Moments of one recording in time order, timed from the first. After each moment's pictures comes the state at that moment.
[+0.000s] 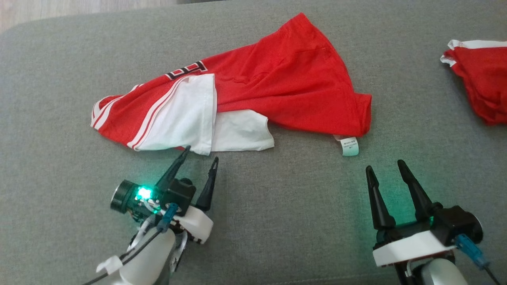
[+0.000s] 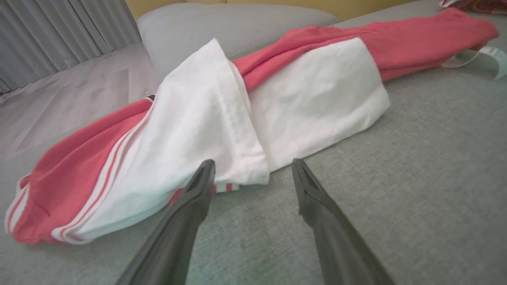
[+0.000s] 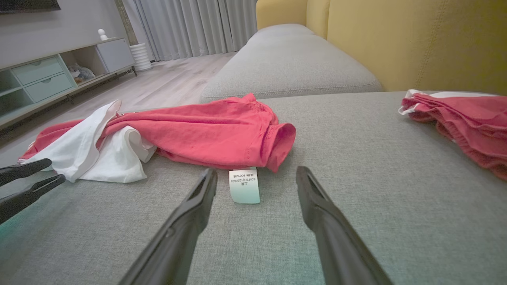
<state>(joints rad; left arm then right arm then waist) -0.42 0.14 -0.61 0.66 -0.16 0.12 -0.25 0.03 -0.07 0.13 0.16 0.12 0.12 -0.26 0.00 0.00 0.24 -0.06</state>
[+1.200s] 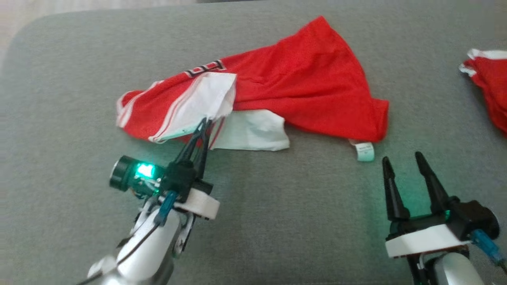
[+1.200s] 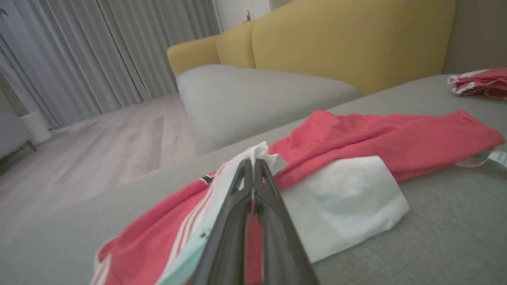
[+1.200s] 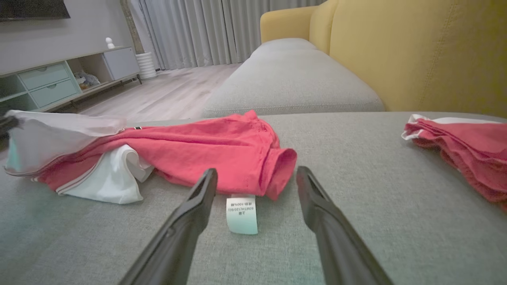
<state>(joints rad) -0.45 0.15 -0.58 0.48 -0.15 0.15 -0.25 0.01 -0.08 0.08 0.14 0.12 0.12 -0.26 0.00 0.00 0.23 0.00</state>
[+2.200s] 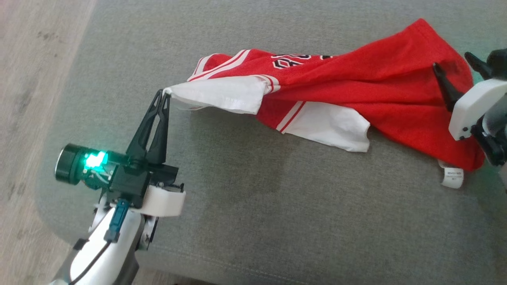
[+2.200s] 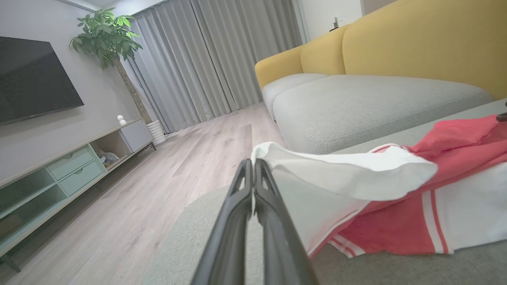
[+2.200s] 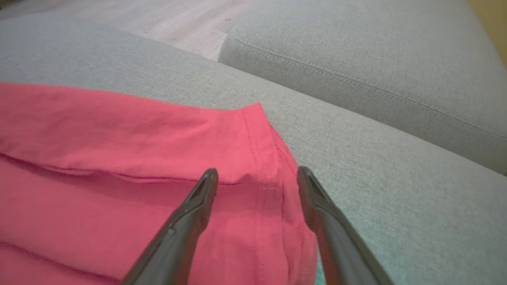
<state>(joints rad) -0.36 0.31 -0.48 0.09 -0.13 0.23 -0.24 -0.72 -0.52 0.47 0.72 0.44 0.12 0.08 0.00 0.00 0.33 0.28</state>
